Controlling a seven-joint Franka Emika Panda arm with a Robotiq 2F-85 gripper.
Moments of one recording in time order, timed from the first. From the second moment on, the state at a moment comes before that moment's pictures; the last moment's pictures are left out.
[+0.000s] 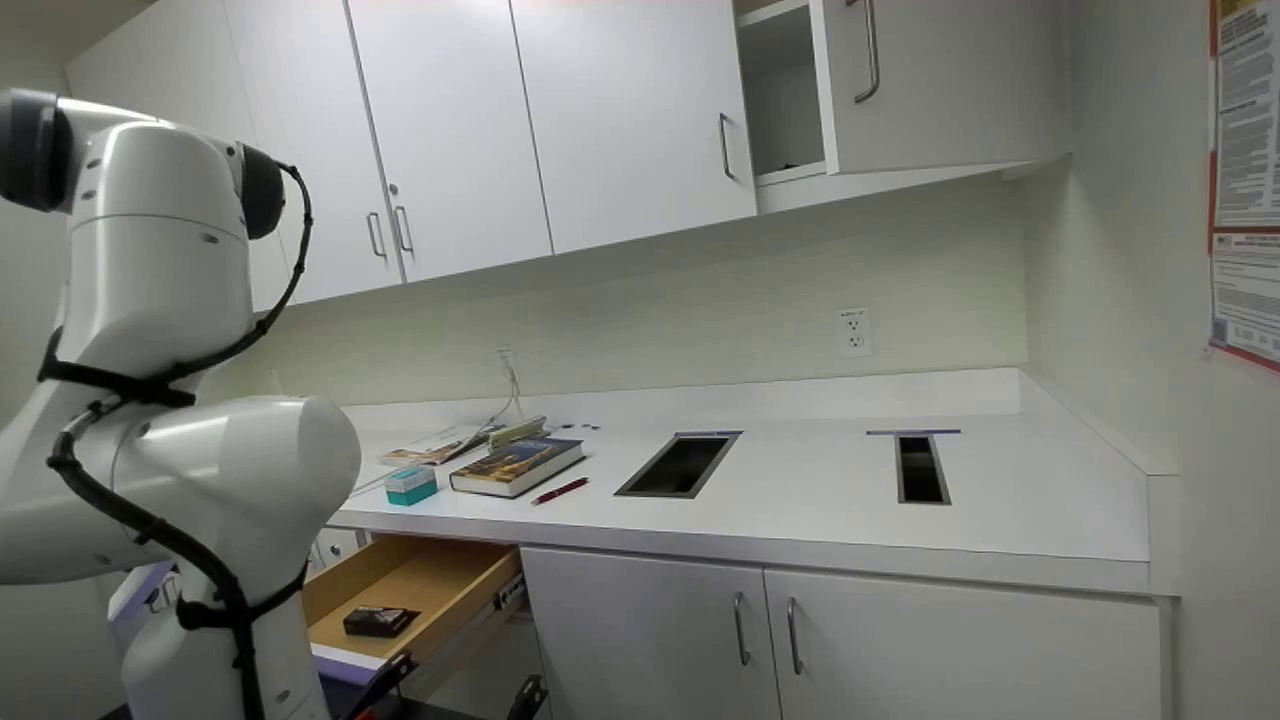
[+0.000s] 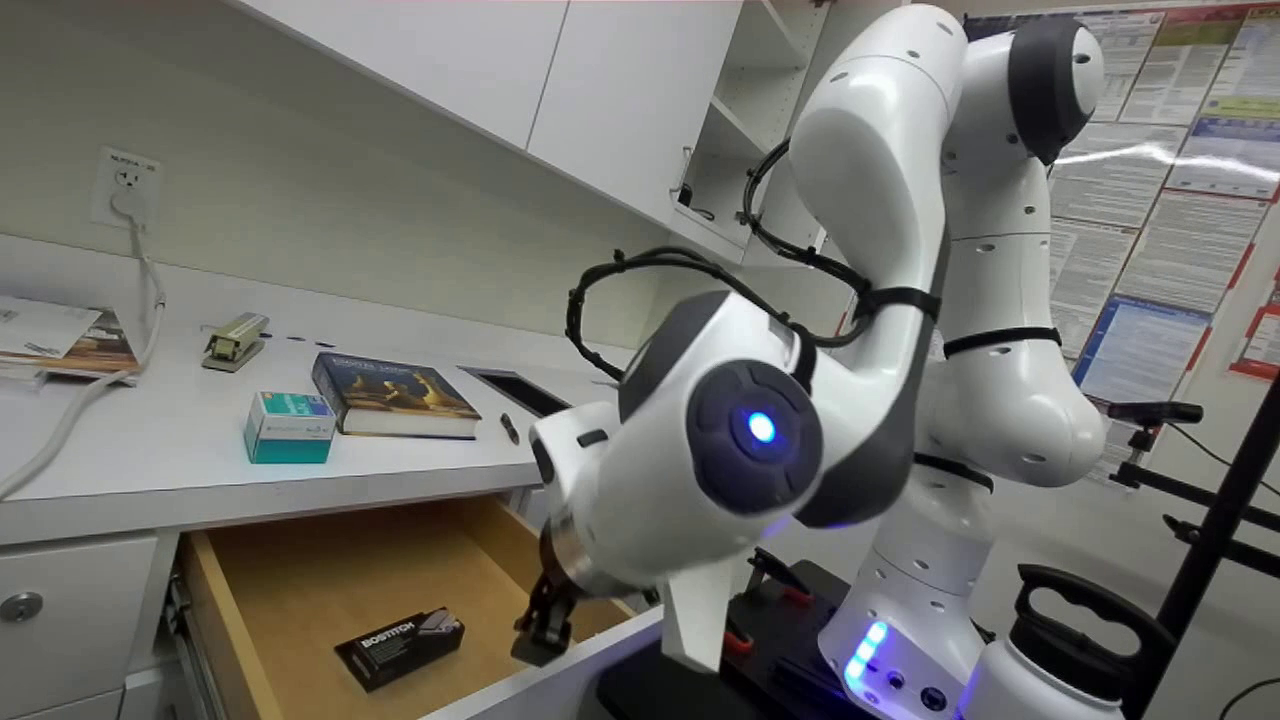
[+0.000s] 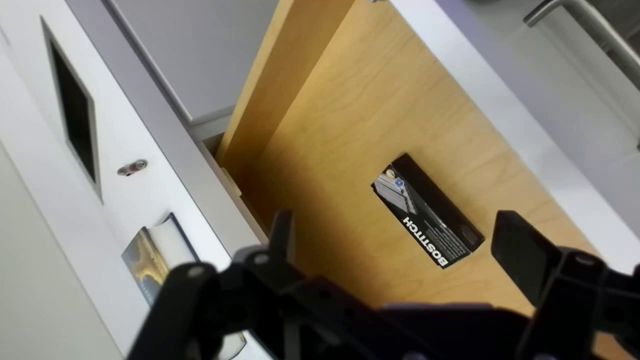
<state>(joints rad) 0.61 0.36 0.68 -2.37 -1.08 1.98 1.37</state>
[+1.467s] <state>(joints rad) 0.20 0.49 0.57 -2.32 -1.09 2.52 0.42</state>
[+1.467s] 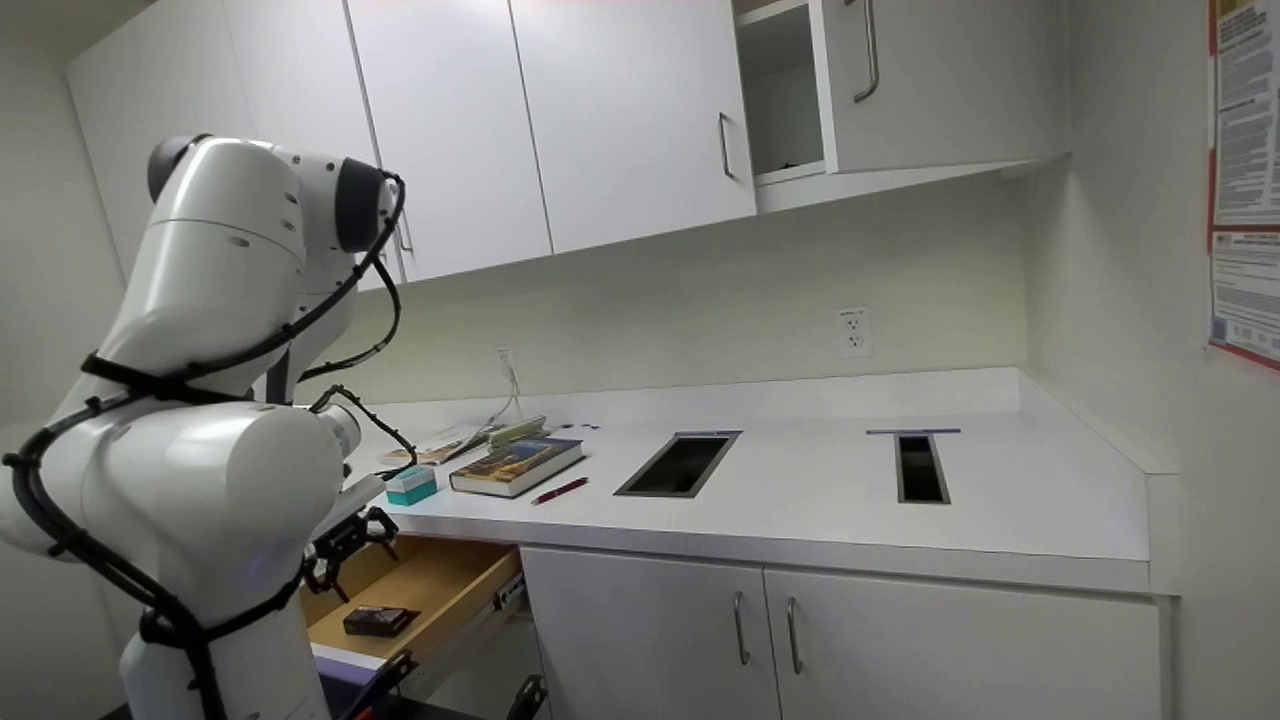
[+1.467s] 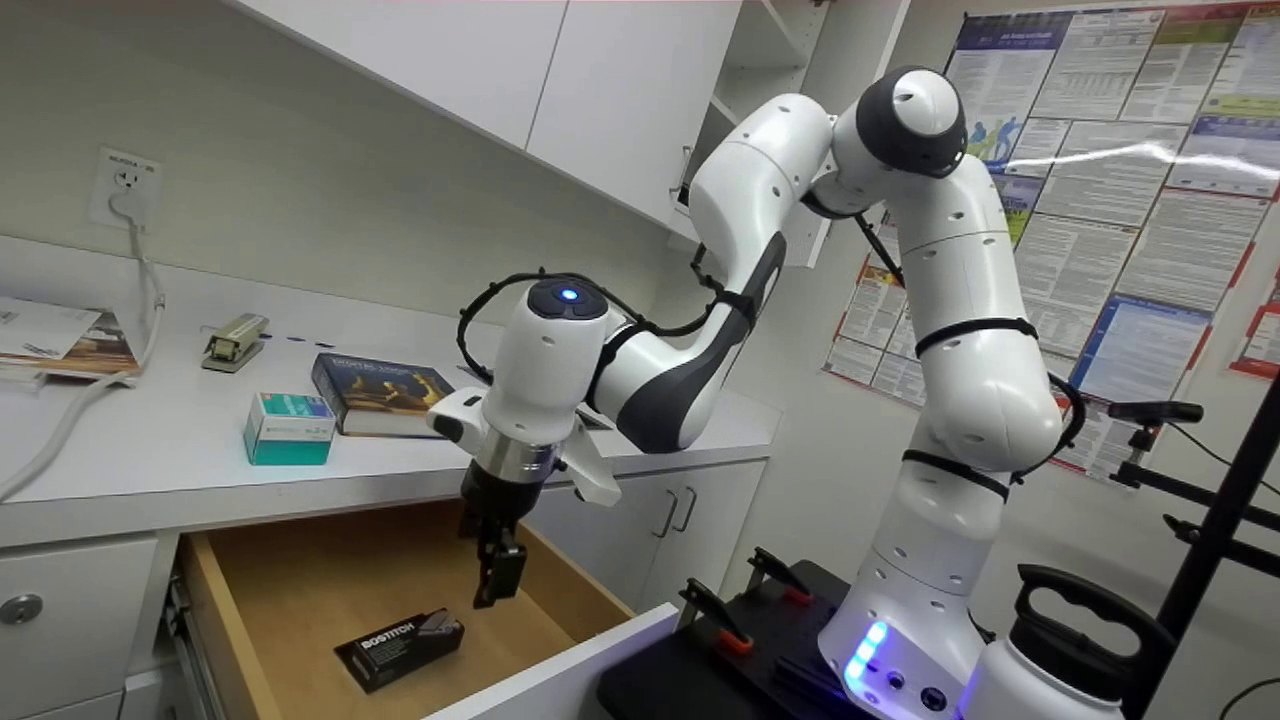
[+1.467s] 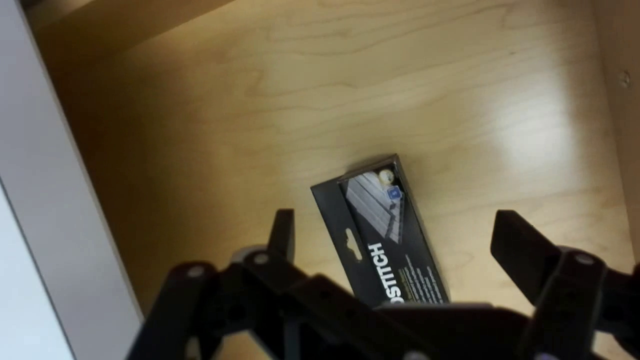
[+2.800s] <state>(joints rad) 0.30 0.66 0.44 -2.19 -0.75 2.66 -0.32</state>
